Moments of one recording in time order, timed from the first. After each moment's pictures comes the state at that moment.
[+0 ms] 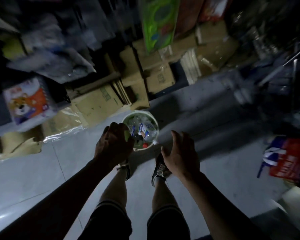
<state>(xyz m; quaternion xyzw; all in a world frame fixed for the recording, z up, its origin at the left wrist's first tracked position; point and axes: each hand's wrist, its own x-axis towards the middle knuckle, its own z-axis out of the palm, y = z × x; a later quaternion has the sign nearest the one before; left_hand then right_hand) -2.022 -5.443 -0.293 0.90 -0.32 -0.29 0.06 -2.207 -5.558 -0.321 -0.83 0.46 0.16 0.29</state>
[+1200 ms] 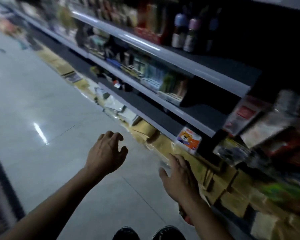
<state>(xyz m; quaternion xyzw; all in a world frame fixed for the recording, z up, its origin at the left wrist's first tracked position) -2.114 -4.999 0.056 0.98 0.11 0.05 0.18 -2.100 -5.250 0.007 -0.96 -0.12 0.10 0.24</state>
